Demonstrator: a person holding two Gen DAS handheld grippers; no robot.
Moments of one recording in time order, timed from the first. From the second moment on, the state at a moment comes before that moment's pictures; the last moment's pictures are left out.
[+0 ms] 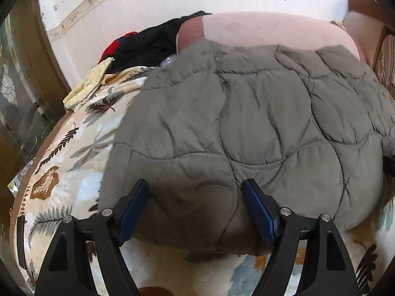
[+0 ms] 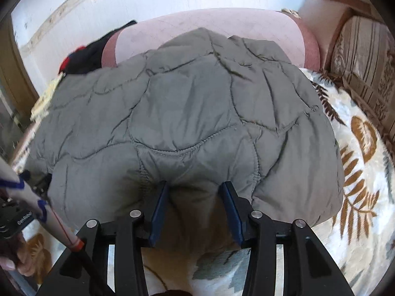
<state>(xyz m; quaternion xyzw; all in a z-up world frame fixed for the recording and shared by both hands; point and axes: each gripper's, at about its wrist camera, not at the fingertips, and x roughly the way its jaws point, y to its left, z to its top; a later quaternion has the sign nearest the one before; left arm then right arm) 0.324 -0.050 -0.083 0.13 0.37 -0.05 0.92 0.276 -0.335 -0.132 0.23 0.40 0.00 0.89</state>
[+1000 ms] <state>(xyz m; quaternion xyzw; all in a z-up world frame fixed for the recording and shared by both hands) 0.350 0.103 -0.073 -0.09 0.47 0.00 0.88 0.203 -0.508 -0.188 0.51 0.37 -0.08 0.77</state>
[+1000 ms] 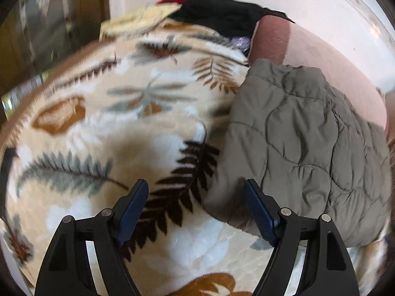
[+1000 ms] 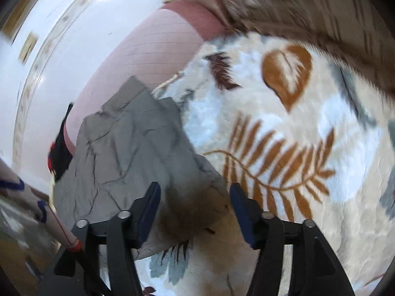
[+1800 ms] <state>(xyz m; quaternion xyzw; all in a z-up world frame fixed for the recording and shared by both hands) 0.357 0.100 -0.098 -0.19 0.48 -0.03 0.85 0.217 -0.497 -0.234 0.59 0.38 -0.04 0.71</state>
